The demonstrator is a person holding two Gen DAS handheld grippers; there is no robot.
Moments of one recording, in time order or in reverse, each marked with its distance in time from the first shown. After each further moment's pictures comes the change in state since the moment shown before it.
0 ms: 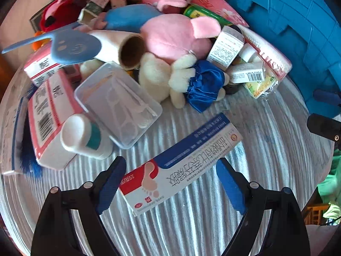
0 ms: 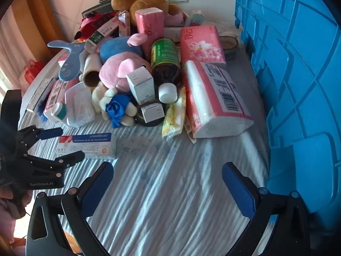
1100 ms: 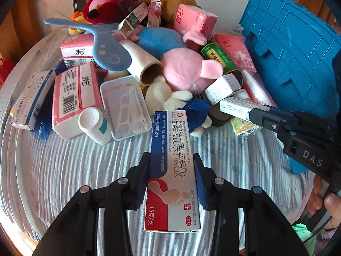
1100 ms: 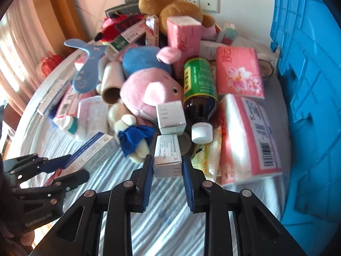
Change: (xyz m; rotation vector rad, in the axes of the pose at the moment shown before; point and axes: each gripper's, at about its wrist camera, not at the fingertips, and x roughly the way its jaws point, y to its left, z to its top) left arm -0.082 -0.009 0.004 -0.331 -0.122 0.001; right arm 0.013 0.027 0.045 -0.146 -0.061 0.102
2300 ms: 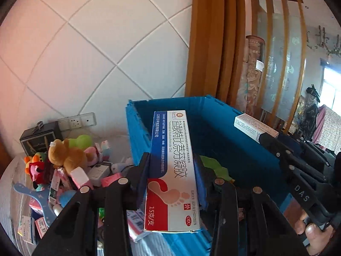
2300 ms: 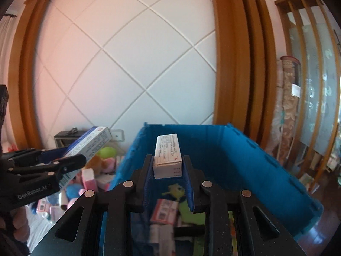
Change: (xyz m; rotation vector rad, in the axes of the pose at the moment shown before) left arm -0.194 -0.291 0.114 0.373 -0.512 -0.229; right arm -0.338 -0.141 -0.004 0.180 -0.690 -0.446
